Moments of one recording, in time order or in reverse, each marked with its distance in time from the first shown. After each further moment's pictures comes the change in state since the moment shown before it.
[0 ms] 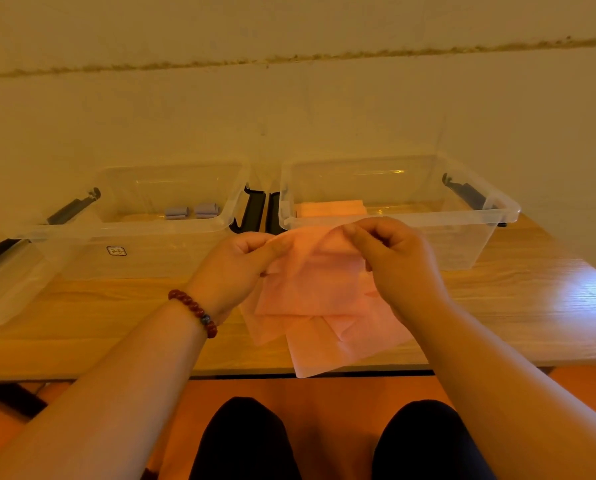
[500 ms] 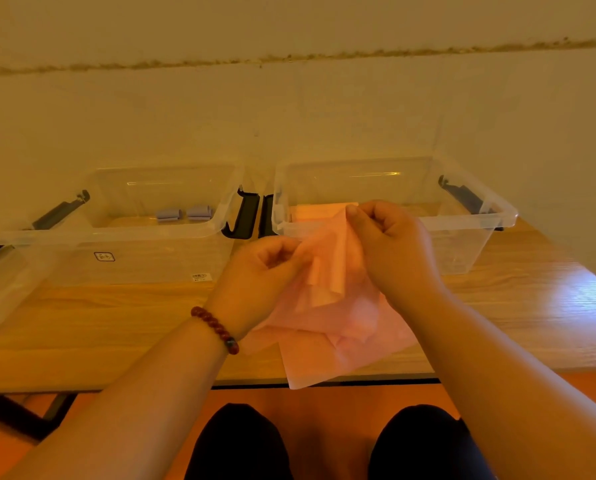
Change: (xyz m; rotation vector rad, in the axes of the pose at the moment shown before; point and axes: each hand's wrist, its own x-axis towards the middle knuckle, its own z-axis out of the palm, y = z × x) left_hand 0.004 -0.005 0.026 0.092 -0.008 0.181; right_hand 0.020 -0.008 0.001 -0.187 0.077 -0.059
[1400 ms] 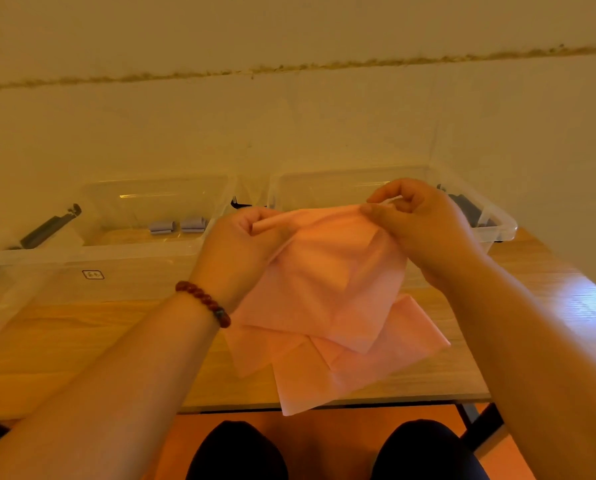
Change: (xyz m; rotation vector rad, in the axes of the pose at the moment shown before) left_hand 0.041 0.022 -0.012 -0.008 0.177 -0.048; right_hand 0.046 -0.002 -0.038 0.026 -0.085 0.104
